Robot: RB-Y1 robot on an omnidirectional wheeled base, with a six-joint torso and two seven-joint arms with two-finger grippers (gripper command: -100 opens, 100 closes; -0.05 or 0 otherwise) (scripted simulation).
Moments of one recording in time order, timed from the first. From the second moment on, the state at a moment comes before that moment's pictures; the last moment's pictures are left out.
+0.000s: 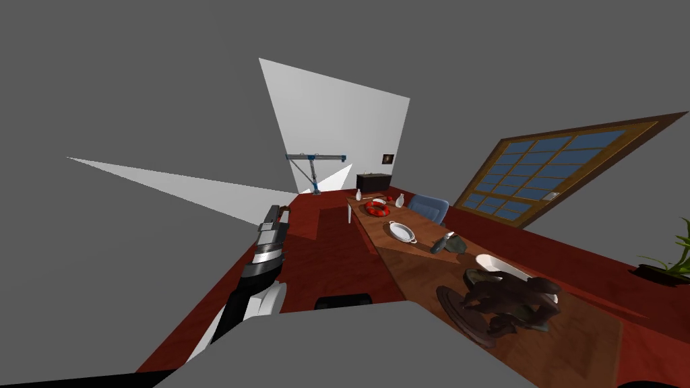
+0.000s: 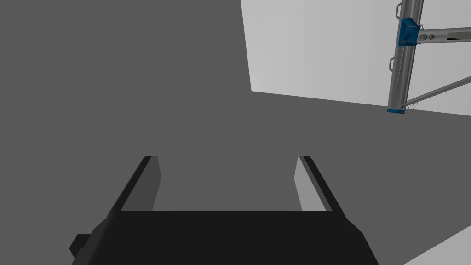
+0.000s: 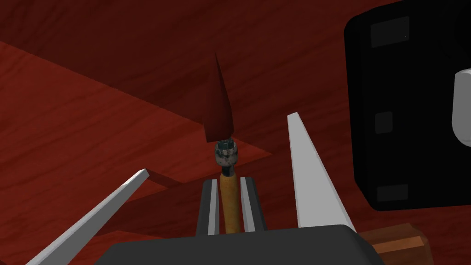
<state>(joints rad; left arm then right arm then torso) 0.52 -0.01 -0.07 -2.32 -0.06 -0.47 -0.16 0.92 -1.26 0.75 -1.25 0.10 -0.01 0.21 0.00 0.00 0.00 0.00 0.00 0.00</state>
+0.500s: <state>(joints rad) 0.52 -0.01 -0.07 -2.32 -0.06 -0.47 -0.16 0.89 -1.28 0.76 -1.14 0.11 -0.09 0.17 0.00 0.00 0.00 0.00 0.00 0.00</state>
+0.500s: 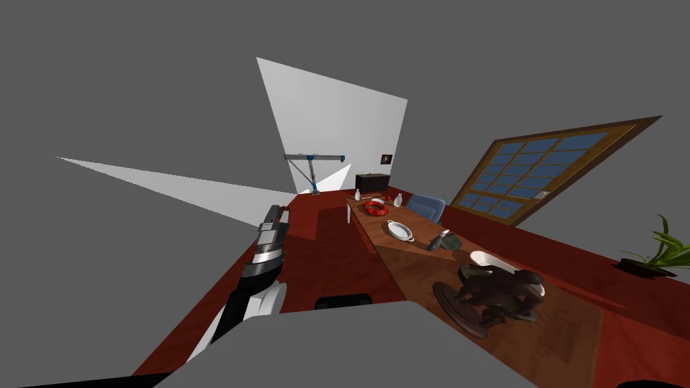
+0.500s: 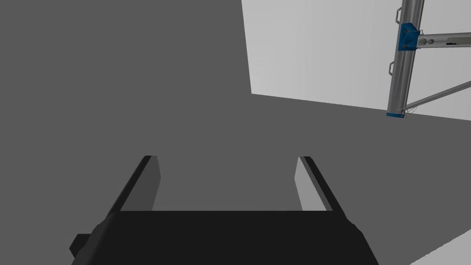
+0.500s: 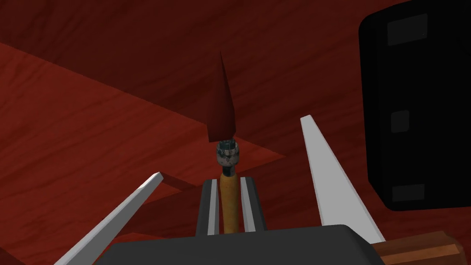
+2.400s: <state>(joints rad) 0.52 -0.01 -0.07 -2.32 -0.06 -0.47 -0.16 0.66 -1.37 0.81 -0.70 0.24 -0.51 -0.05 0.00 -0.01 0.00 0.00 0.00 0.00</state>
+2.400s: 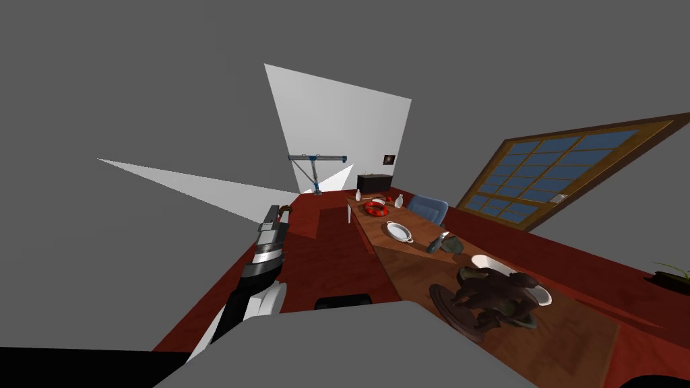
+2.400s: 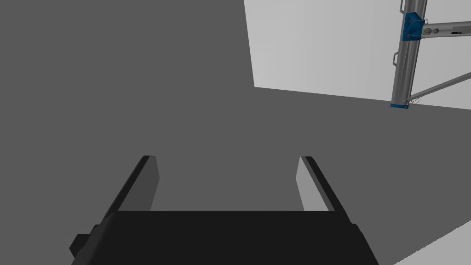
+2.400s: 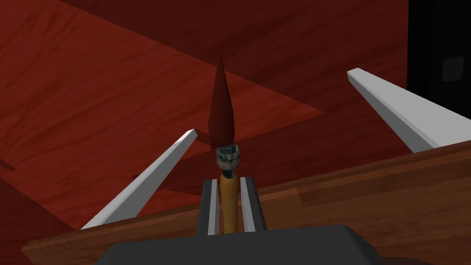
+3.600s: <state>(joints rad) 0.52 -0.01 -0.07 -2.32 -0.06 -0.47 -0.16 0.47 -1.39 0.77 -0.47 0.41 -0.80 -0.18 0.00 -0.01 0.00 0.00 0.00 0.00</state>
